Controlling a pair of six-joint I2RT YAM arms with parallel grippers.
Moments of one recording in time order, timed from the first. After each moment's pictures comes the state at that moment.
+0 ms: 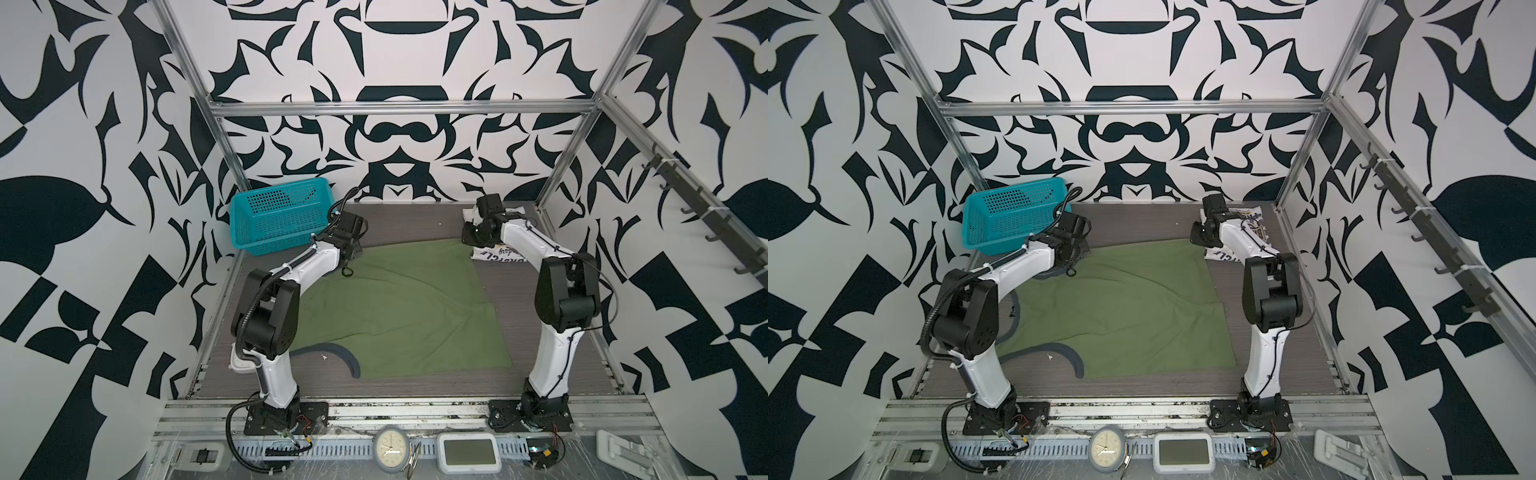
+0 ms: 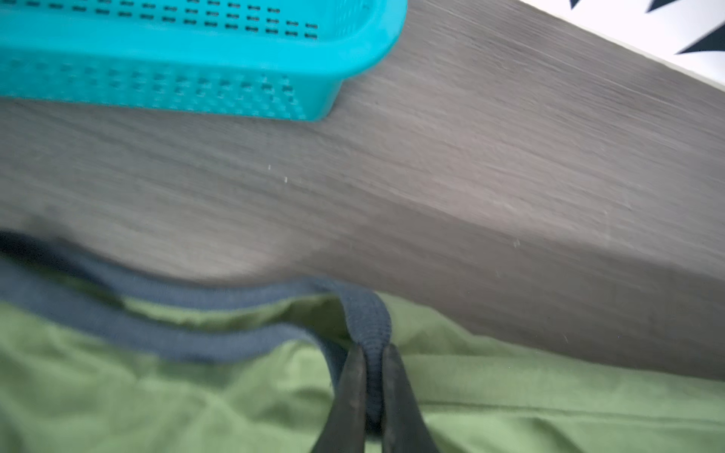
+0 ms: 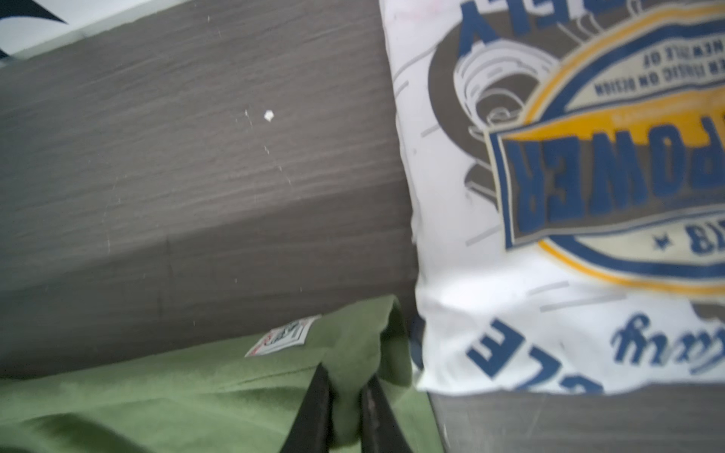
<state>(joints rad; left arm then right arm) -0.42 1.80 1.29 -0.46 -0.30 -0.65 0.14 1.96 1.54 -0.59 -0.07 0.35</state>
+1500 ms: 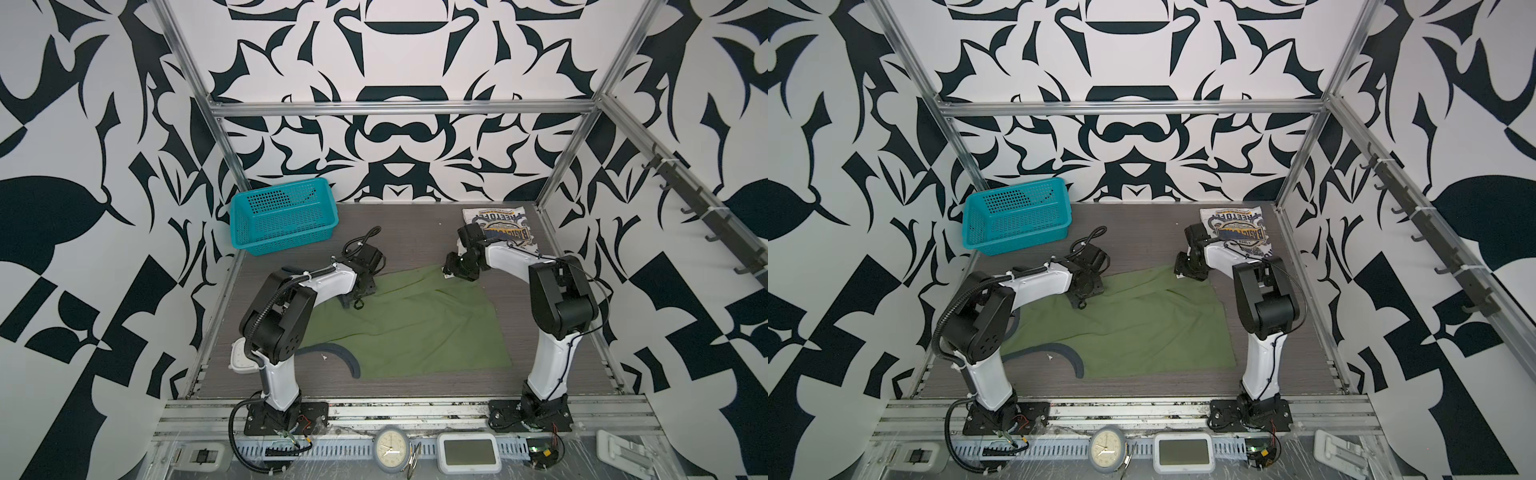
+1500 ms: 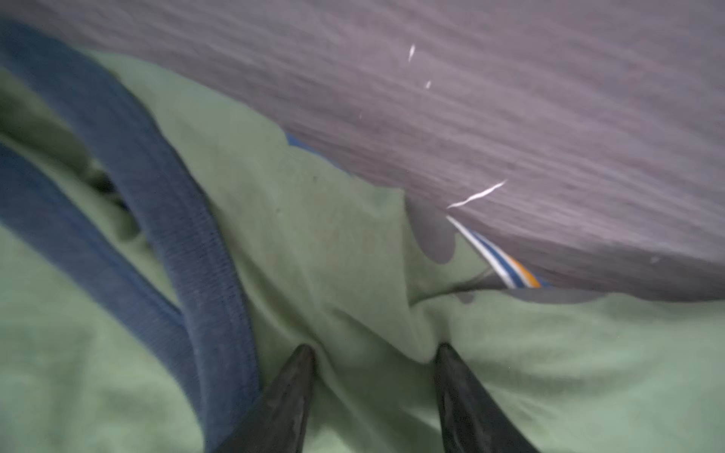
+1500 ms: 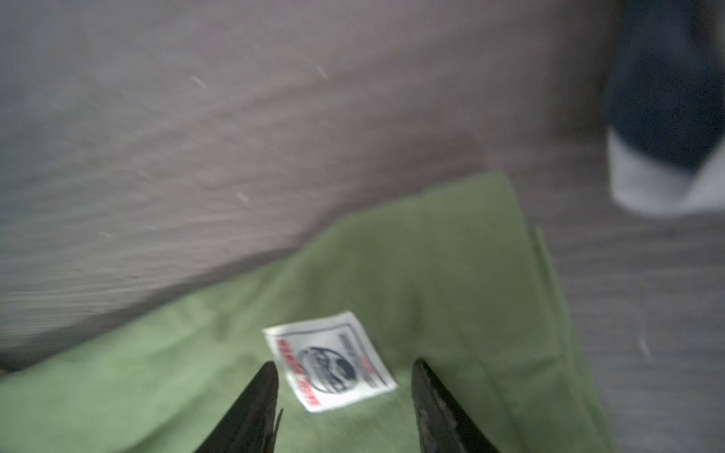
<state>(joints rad) -0.57 1.83 1.11 -0.51 -0.23 -0.83 0.26 1.93 1.26 -0.51 -0.13 0.51</state>
